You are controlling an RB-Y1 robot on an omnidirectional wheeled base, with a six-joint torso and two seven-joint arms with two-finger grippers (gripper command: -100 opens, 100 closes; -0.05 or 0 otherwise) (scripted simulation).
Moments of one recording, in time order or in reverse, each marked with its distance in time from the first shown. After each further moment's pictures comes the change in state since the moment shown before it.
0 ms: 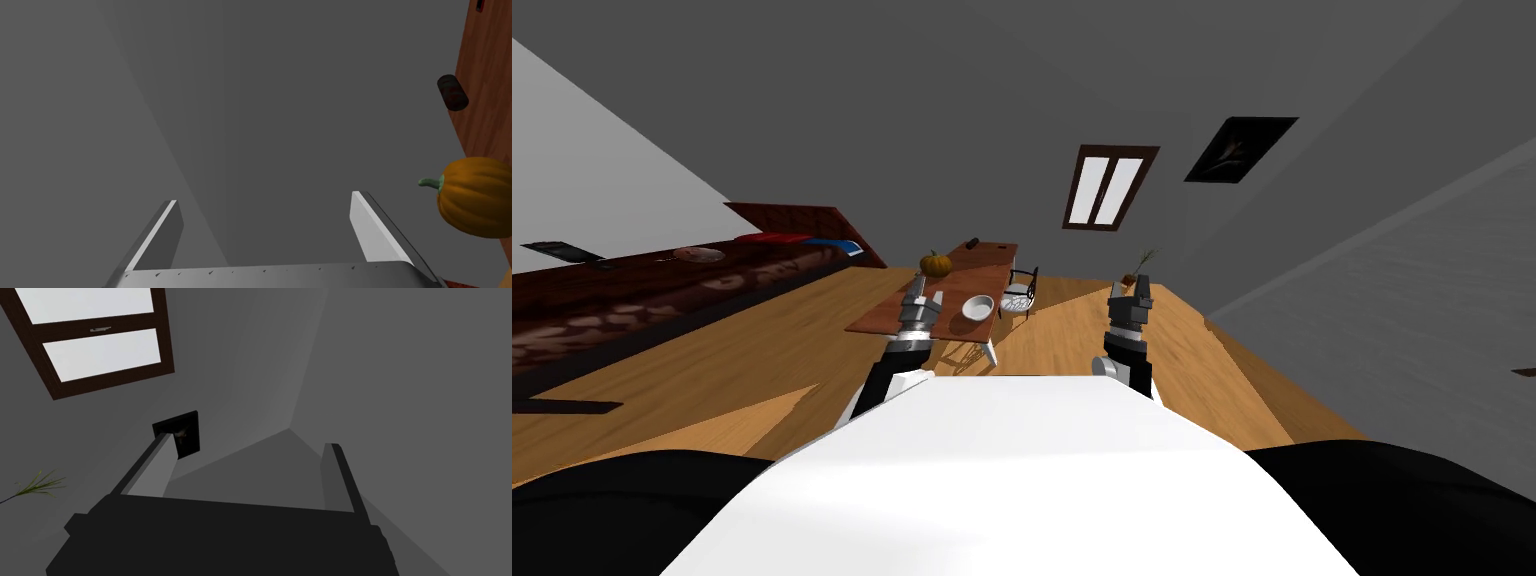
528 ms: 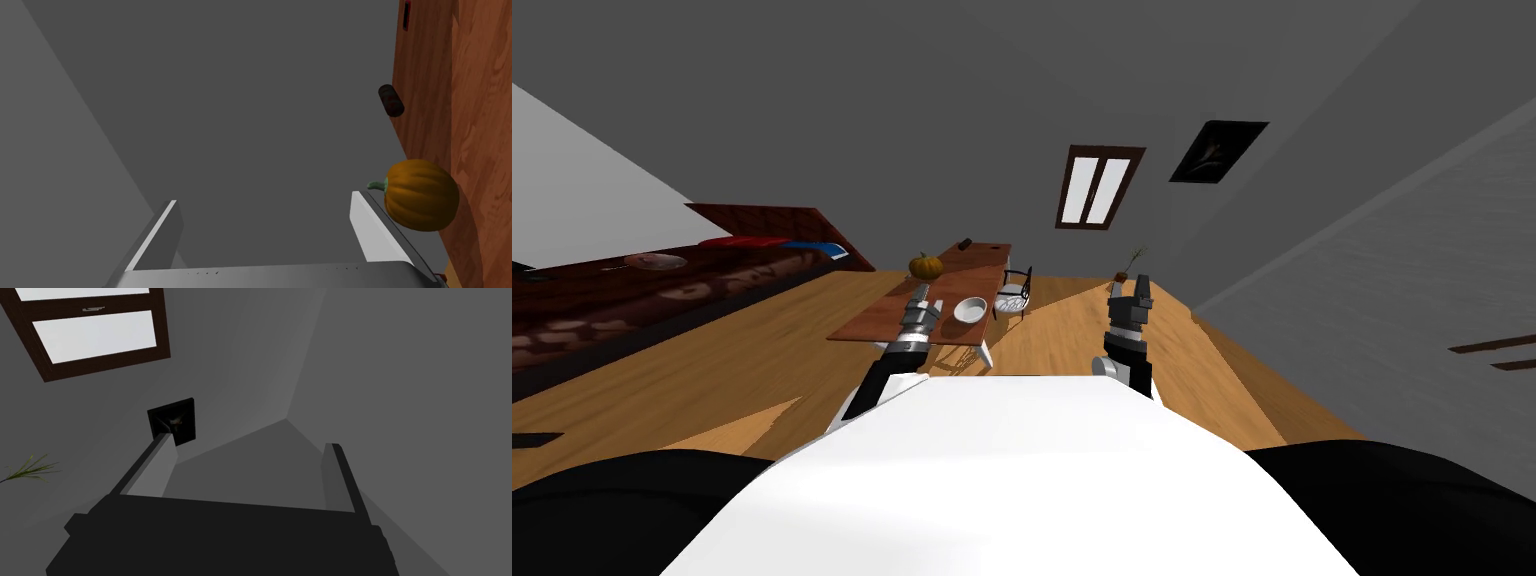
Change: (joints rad) left arm 0.025 0.011 0.033 0.004 0.026 0.141 0.000; right arm 0.000 0.000 0.000 0.000 0.000 0.000 0.000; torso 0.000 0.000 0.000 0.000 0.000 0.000
